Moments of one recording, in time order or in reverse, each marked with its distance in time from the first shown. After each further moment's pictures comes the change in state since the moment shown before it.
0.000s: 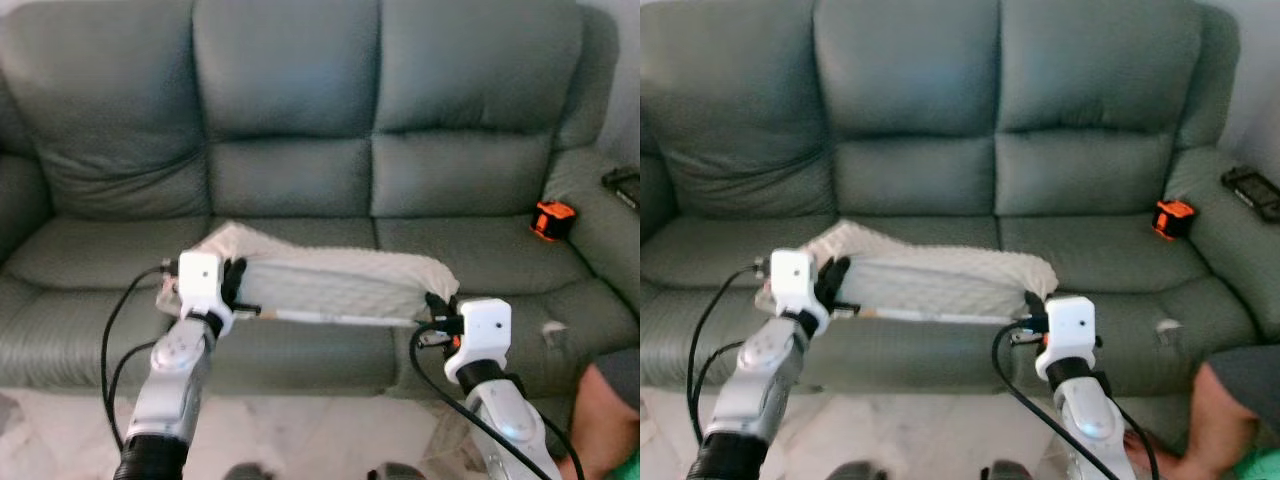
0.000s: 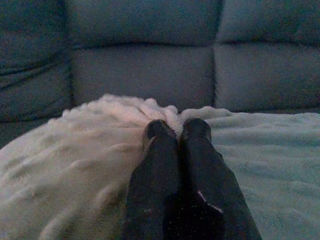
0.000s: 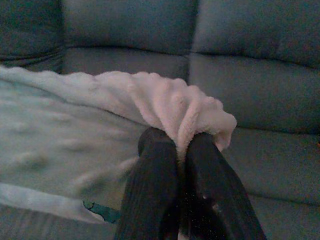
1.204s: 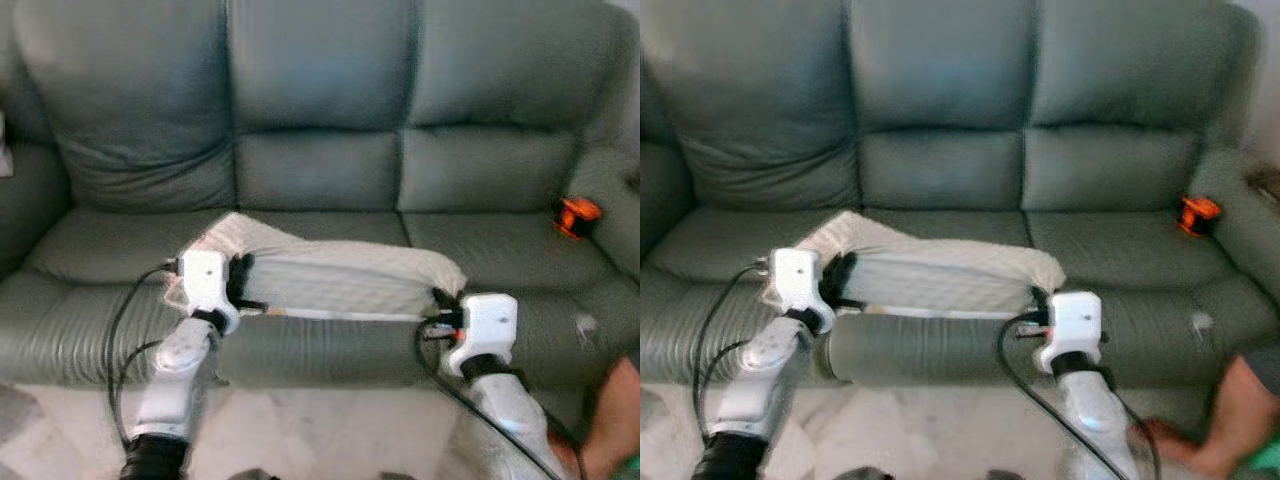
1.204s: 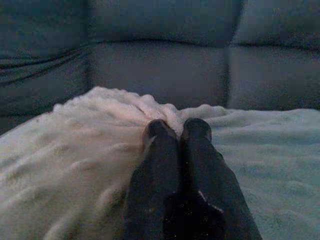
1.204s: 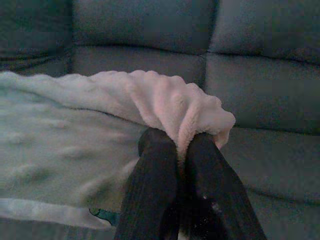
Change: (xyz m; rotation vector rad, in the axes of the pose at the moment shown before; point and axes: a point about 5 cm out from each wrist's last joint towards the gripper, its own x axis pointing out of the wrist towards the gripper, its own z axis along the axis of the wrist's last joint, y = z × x) left arm -0.006 0.003 -0.003 -0.021 -0.013 0.000; right arm 0.009 0.005 0.003 0.013 -0.021 -0.003
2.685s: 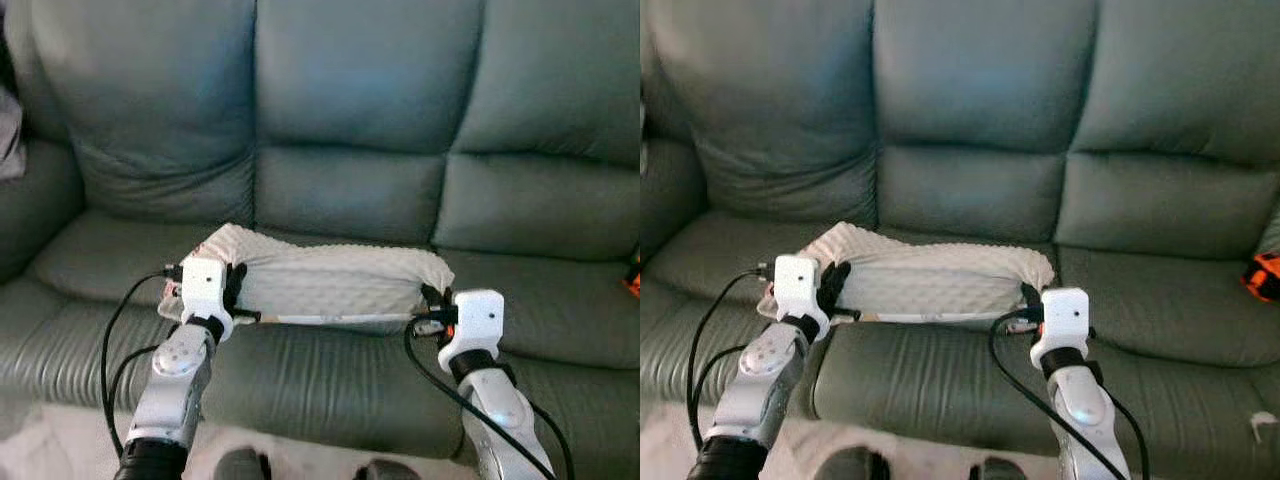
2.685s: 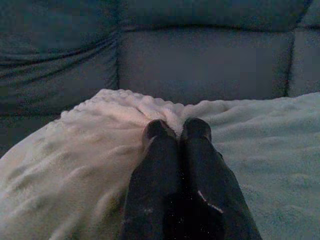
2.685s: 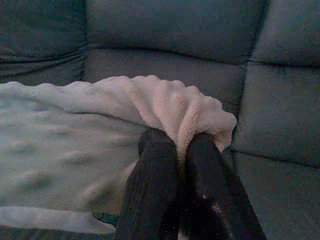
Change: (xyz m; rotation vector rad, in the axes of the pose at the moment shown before) left arm 0.000 -0.005 -0.010 0.060 0.057 0.004; right arm 0.003 -0.003 -0.002 -0.006 0.003 0.000
